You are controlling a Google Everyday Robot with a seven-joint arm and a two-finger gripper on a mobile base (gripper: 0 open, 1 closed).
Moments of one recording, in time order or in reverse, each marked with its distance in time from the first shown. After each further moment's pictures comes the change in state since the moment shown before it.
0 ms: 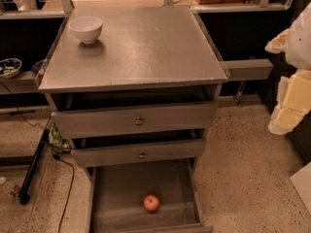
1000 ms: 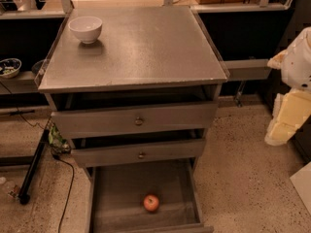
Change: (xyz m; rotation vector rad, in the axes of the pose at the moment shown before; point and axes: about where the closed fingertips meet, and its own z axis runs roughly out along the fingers) arm 0.025 -0.001 0.038 0.010 0.036 0.049
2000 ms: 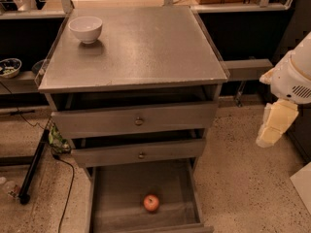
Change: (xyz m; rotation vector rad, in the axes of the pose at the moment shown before) arm 0.018 -0.018 0.063 -0.079 -0.030 0.047
